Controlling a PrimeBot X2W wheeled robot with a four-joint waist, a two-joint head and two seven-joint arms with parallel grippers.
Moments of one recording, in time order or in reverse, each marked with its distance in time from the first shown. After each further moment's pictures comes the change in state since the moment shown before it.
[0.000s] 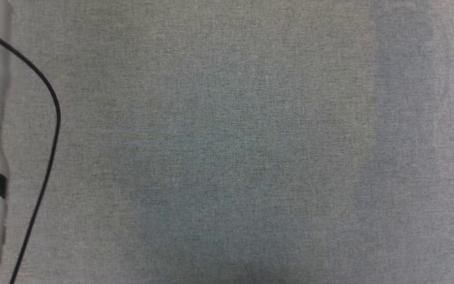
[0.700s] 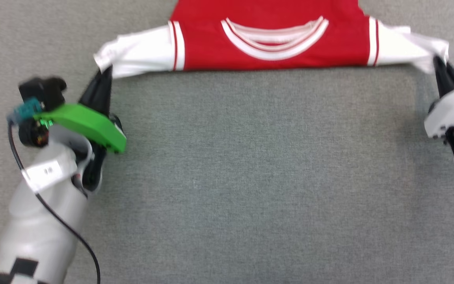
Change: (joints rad) left arm 0.803 0.035 -0.017 -0.439 -0.213 -0.001 -0.001; right arm 0.802 -0.126 0.058 -0.230 0.362 0.000 -0.063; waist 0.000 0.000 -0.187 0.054
